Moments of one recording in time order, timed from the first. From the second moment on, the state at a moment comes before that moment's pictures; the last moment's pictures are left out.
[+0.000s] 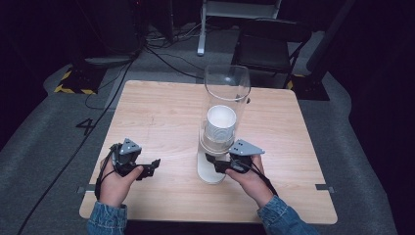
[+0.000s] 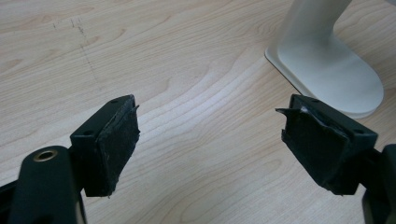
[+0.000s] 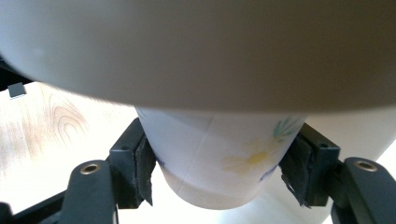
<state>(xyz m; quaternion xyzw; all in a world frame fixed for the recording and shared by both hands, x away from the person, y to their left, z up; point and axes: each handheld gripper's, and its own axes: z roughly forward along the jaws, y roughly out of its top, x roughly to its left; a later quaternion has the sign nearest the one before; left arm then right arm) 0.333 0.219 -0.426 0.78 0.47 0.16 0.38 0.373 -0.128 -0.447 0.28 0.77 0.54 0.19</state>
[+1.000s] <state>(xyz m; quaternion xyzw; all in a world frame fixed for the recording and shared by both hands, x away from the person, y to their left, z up) 0.331 0.225 -0.426 0.77 0.48 0.16 0.38 0.377 -0.134 -0.451 0.27 0.78 0.53 0.21</state>
